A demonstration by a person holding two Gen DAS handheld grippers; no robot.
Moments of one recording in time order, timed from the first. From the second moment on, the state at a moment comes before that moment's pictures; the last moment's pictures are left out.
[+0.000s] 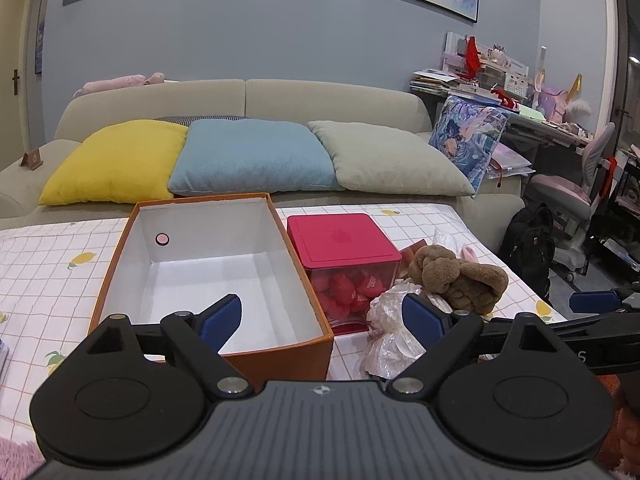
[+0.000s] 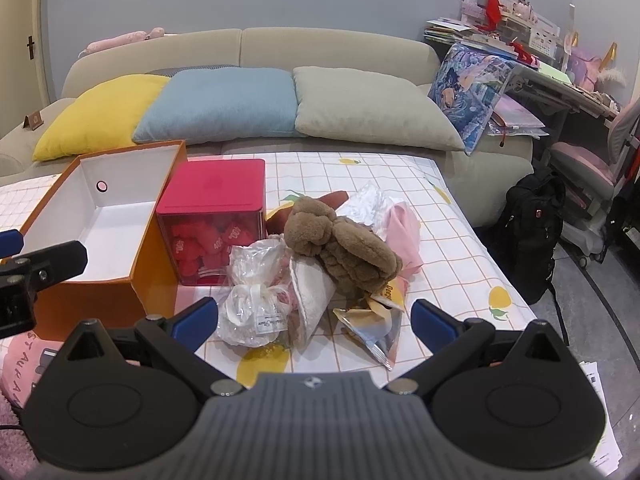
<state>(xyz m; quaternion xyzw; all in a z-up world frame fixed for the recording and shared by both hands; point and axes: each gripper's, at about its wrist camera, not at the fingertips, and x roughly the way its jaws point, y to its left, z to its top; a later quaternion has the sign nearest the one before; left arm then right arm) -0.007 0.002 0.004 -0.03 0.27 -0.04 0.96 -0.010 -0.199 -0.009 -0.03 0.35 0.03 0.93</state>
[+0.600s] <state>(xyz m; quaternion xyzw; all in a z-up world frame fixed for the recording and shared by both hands) -0.006 0.003 -0.001 -0.03 0.28 -0.04 0.96 -0.007 -0.197 -0.013 -0.04 0.37 0.03 0.93</state>
